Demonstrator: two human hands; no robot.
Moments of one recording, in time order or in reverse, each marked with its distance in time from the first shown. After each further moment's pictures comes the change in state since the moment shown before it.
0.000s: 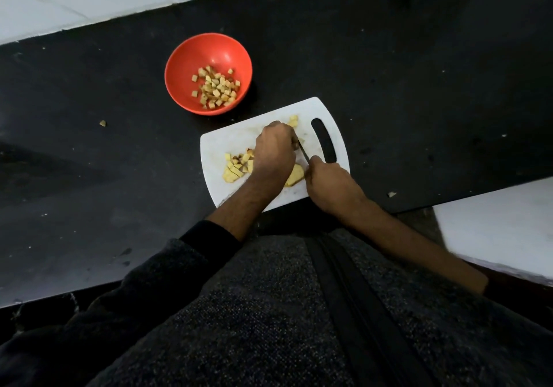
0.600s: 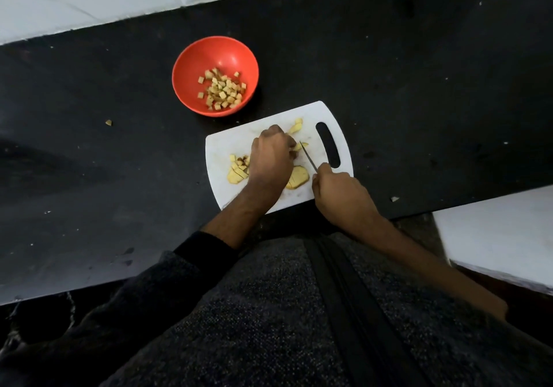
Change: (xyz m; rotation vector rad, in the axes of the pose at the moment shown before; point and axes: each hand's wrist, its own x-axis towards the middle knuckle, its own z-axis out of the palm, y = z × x) left_hand -0.013 -0.018 -0.004 0.047 0.071 0.121; right_hand -0.024 -0.001 -0.003 -0.082 0.092 -0.032
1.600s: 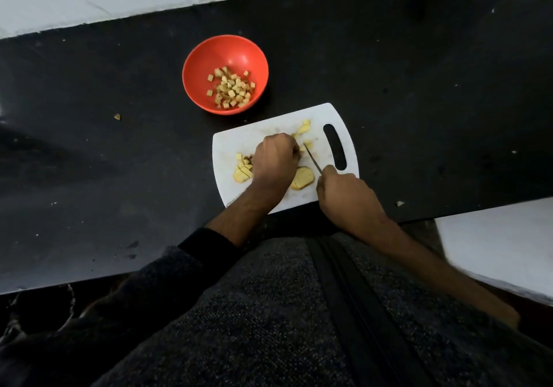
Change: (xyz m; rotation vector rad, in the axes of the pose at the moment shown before) left_hand -0.003 -0.002 -0.005 -0.055 -0.041 -0.139; right_hand -0.002 -0.007 -0.008 -0.039 -0.056 0.018
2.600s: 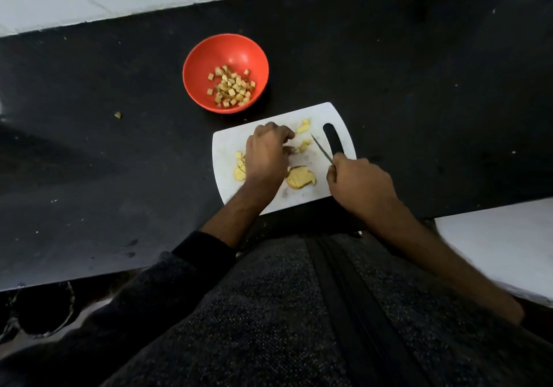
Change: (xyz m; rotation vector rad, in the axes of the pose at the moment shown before) left_hand 0.000 -0.012 -0.006 -0.028 0.114 0.091; right_hand 0.013 0.014 -0.024 -0.153 0.050 -0.004
